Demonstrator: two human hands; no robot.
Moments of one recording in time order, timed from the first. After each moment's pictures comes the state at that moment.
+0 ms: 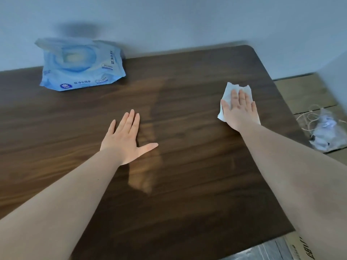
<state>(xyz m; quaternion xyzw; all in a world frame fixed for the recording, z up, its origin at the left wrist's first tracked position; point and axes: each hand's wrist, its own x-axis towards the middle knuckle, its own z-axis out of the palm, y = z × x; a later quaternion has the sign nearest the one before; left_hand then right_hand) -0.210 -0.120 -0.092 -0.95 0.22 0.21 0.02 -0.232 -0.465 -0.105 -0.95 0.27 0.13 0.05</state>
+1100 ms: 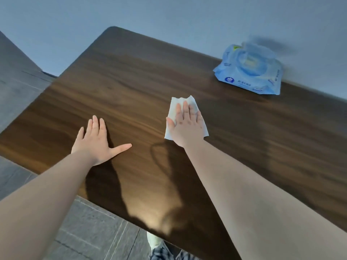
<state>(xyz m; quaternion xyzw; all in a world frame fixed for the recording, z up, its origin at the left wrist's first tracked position) -0.355 0.251 -0.077 -0.94 -0.22 0.25 0.00 -0.229 0.032 -0.111 -0.97 -0.18 0.13 0.05</state>
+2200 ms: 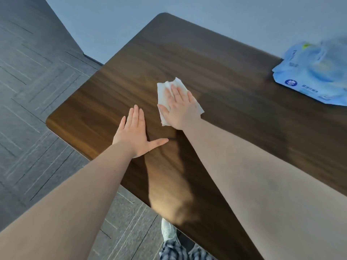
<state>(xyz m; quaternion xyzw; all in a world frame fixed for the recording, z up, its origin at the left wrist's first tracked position) -0.368 0.268 -0.088 -0.95 -0.20 0.22 -0.03 -0.227 0.168 -0.119 -0.92 -0.38 0.10 0.05</state>
